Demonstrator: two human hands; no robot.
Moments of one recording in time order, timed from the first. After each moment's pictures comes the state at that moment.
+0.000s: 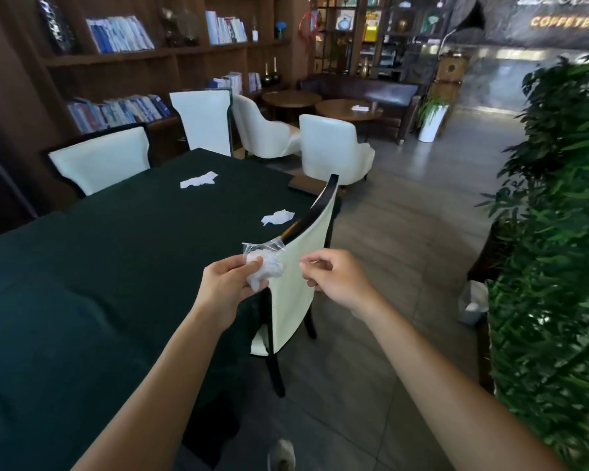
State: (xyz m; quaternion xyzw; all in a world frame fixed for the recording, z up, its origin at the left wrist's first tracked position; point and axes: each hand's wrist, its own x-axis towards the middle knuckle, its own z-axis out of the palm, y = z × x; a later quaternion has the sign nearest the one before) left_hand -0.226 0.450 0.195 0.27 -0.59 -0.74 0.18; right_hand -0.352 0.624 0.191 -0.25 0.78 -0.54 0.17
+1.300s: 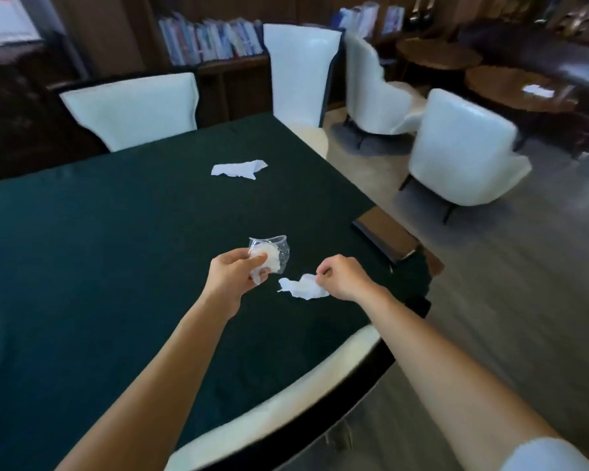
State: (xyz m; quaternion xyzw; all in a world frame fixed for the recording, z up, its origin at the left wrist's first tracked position) left_hand -0.656 0.205 0.099 0.50 -0.44 -0.69 0.27; right_hand -0.865 0.302 0.070 -0.43 0.84 -0.15 0.29
